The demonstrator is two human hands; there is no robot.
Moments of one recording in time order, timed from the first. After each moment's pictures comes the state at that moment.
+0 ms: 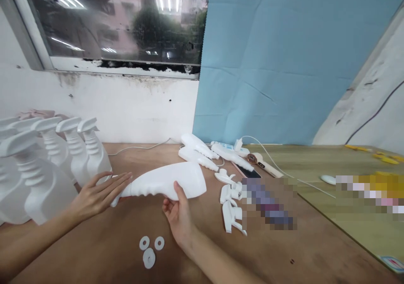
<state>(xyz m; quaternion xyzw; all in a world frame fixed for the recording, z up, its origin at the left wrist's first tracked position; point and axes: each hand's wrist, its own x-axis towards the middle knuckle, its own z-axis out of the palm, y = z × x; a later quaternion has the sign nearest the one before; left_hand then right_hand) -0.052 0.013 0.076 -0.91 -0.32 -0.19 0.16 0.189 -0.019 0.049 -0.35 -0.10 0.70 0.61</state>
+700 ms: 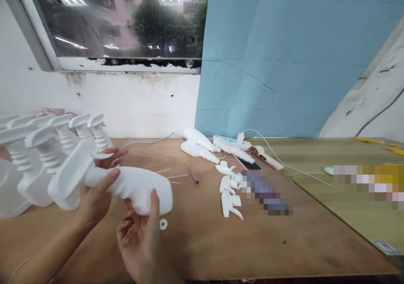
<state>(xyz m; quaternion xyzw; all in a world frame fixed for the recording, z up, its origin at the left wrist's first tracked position) 0.026 -0.055 0.120 -0.61 -0.39 -0.66 -0.22 0.122 -0.089 0.079 -0.16 0.12 0.86 0.47</state>
